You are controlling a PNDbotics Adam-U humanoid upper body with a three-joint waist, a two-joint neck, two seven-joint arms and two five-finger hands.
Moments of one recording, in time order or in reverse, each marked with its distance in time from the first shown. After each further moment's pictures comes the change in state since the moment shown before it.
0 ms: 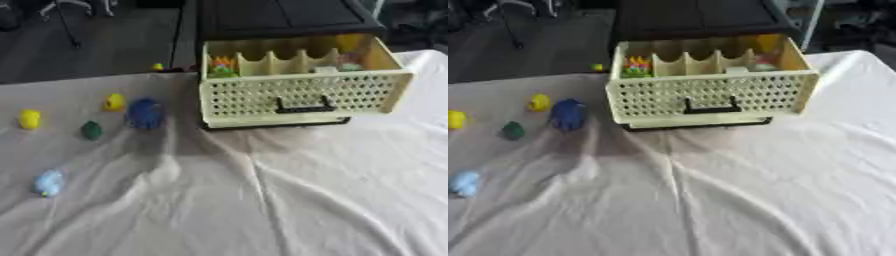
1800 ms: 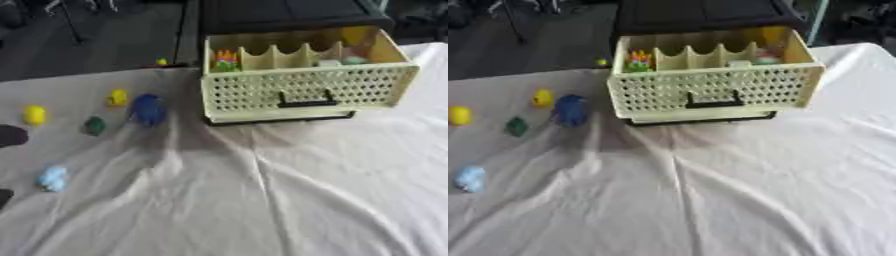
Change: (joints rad) left arm 0.215 0.637 -0.027 0.087 -0.570 0.237 -0.342; right arm 0.060 0.073 0.041 0.000 0.106 0.005 0.025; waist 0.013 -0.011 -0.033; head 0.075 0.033
